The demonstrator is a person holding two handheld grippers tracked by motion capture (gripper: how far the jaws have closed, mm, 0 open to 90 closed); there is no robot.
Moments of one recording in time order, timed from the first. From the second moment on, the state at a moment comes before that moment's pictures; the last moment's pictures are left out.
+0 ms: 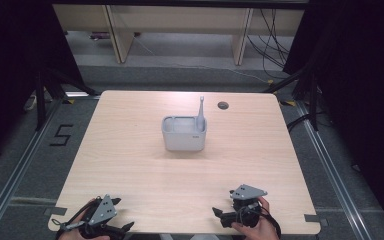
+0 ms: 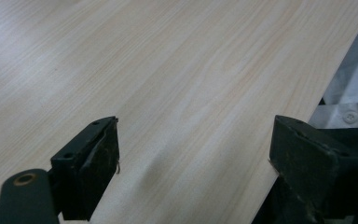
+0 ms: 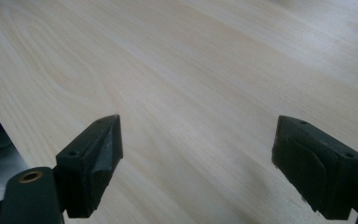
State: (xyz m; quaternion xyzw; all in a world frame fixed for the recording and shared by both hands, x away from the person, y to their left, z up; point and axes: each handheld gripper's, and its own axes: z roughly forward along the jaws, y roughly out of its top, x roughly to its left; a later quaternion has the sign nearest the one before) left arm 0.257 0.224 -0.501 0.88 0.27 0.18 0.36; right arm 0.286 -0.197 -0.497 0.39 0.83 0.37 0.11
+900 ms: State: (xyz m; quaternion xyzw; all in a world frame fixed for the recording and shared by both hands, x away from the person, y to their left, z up) left arm 0.258 0.224 -0.501 0.88 0.27 0.18 0.35; right arm 0.284 -0.204 -0.500 0.39 0.84 0.37 0.12
